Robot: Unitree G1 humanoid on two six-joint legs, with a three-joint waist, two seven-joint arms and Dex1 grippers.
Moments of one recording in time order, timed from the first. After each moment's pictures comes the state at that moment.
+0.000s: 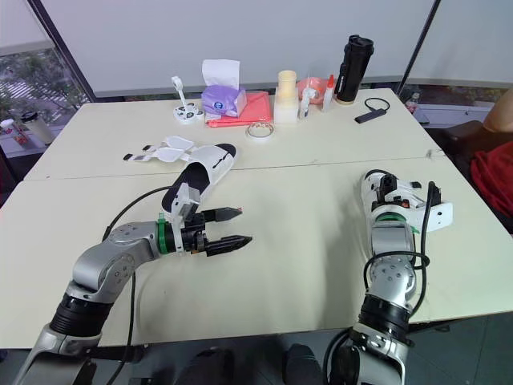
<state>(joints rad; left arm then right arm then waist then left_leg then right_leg) -0.40 0.45 -0.08 -0.19 -0.54 0.59 -0.88 -0.41 -0.07 -0.57 -0.08 1.08 0.32 -0.49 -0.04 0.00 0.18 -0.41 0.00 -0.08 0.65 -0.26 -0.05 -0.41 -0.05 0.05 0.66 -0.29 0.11</state>
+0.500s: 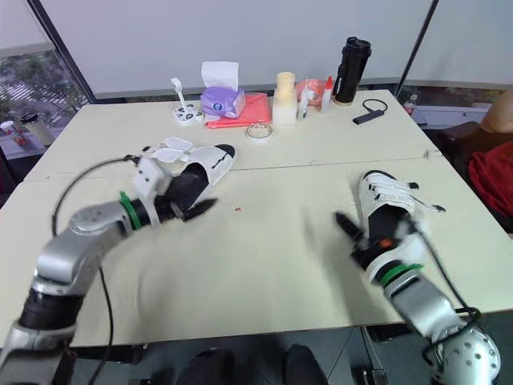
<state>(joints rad) -0.48 0.63 0.03 -0.14 -0.34 0.51 -0.65 0.10 -0.45 -0.34 -0.57 1.68 0.87 -0.28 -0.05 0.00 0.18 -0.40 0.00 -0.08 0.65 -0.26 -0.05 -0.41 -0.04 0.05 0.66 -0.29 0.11</state>
